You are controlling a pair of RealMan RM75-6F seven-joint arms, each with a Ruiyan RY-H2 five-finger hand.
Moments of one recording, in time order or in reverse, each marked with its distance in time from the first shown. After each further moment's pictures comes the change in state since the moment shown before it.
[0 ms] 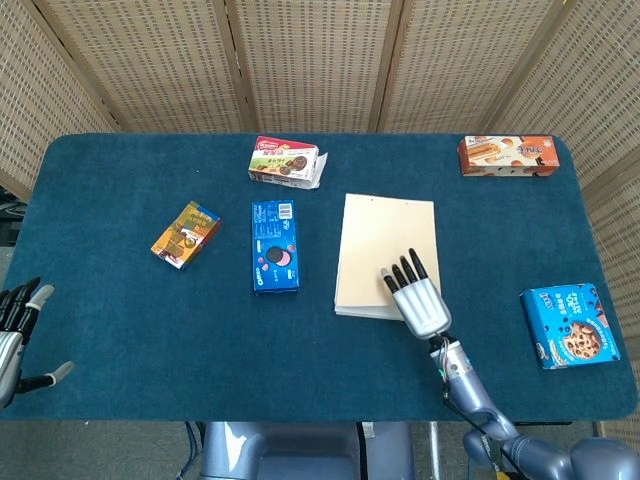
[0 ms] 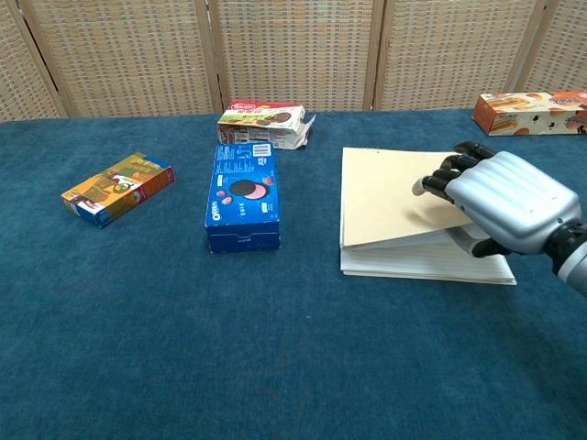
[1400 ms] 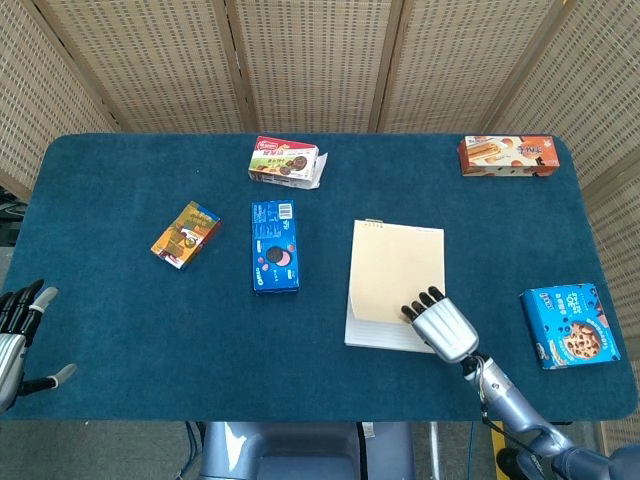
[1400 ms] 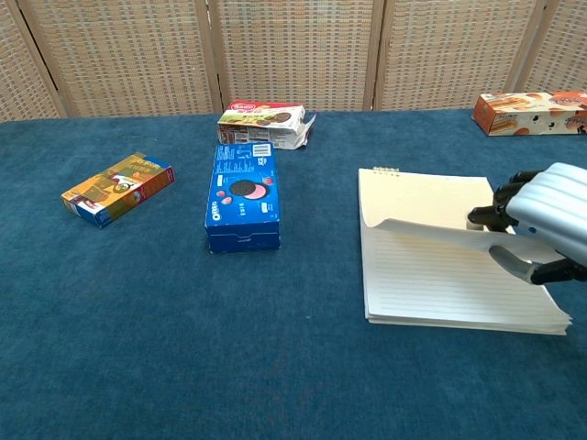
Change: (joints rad) left arm 0.003 -0.003 0.009 -0.002 0.016 0.005 0.006; right arm -0.035 0.199 -0.206 -0.041 -0.177 0.161 0.320
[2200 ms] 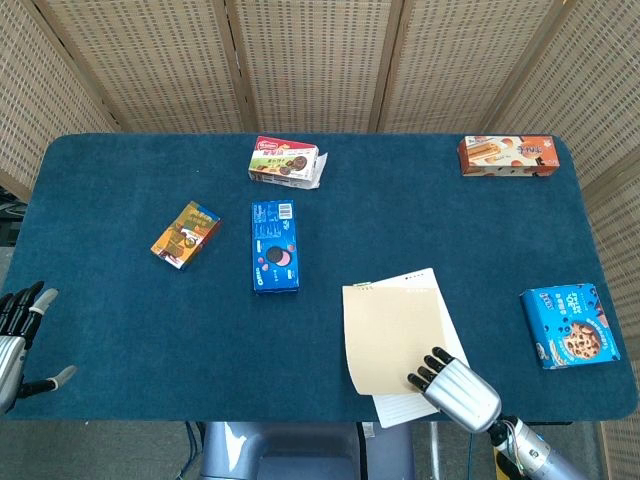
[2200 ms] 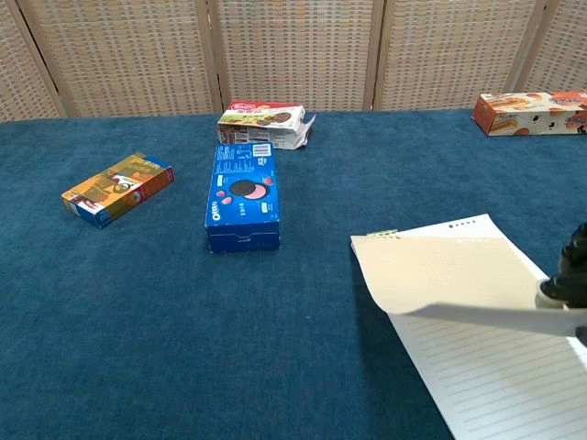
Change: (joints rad) left arm 0.004 0.000 0.007 0.000 0.013 0.005 0.000; right arm -0.085 0.295 -0.173 -0.409 -0.212 0.085 -0.092
